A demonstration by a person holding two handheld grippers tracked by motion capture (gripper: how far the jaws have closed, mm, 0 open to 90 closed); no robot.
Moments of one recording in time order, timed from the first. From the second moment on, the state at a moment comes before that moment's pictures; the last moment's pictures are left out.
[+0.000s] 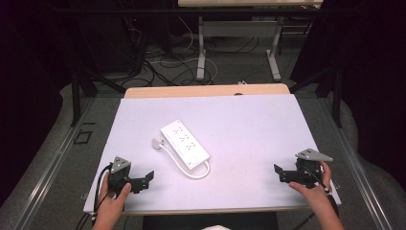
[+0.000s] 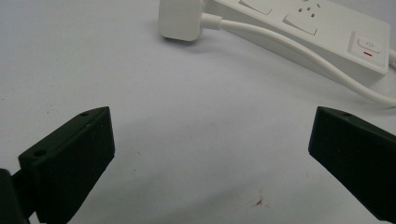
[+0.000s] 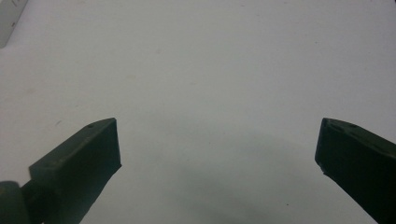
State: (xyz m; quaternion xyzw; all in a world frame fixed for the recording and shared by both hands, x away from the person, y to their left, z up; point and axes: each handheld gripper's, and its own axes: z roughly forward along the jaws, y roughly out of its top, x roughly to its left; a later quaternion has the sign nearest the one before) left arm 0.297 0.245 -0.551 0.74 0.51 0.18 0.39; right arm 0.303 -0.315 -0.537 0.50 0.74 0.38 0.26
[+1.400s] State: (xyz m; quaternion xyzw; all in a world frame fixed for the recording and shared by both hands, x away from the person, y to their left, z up) left arm 0.297 0.244 -0.553 0.75 0.51 0.18 0.39; right arm 0.317 -0.266 -0.533 0.46 0.77 0.38 0.21
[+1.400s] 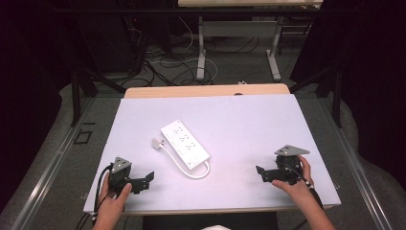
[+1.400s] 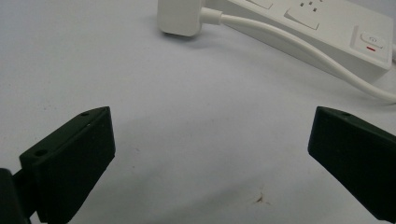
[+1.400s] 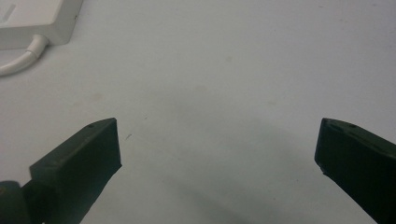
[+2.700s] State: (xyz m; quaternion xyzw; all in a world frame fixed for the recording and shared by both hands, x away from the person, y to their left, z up) left arm 0.296 0.246 -0.552 0.75 0.51 0.18 0.39; right arm 0.334 -0.206 -0.525 0.42 0.80 0.38 0.19
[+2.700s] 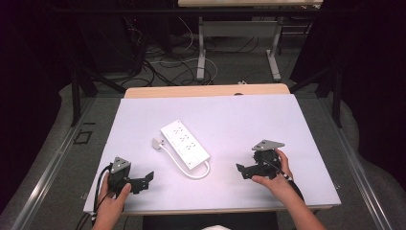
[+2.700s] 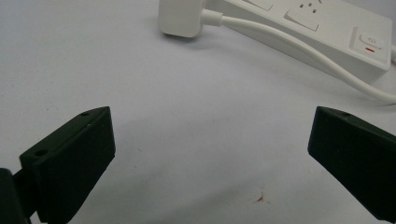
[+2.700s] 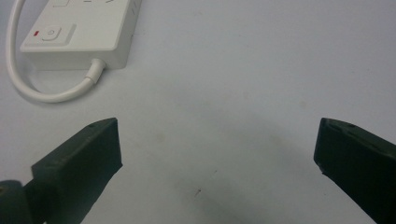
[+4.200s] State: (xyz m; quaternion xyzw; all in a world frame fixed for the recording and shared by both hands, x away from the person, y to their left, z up) left arm 0.297 0.246 -0.552 0.75 0.51 0.18 0.39; right arm 0.344 -0.141 -0.505 0.37 0.84 0.36 0.17
